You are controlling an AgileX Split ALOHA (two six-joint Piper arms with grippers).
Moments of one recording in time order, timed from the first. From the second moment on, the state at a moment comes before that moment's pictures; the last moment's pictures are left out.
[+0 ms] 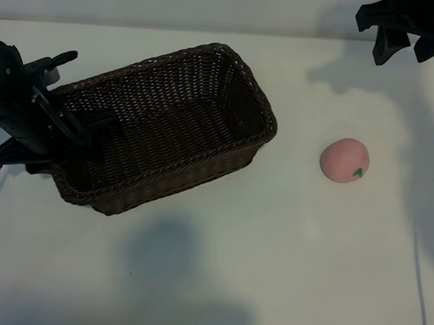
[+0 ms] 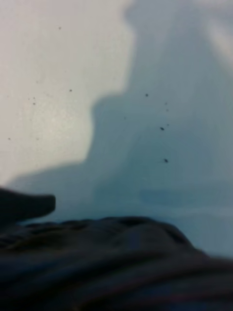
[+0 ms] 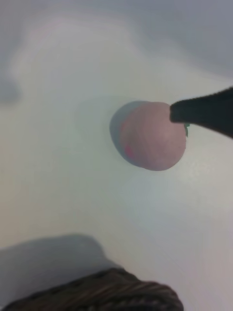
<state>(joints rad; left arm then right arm) -0.16 1.76 -0.92 -0.18 0.50 -0.45 0.30 1.92 -1.80 0.08 1.22 0.01</state>
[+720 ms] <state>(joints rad) -0.16 1.72 -0.92 -0.36 0.46 -0.26 0.30 1.92 -1.80 0.08 1.22 0.01</state>
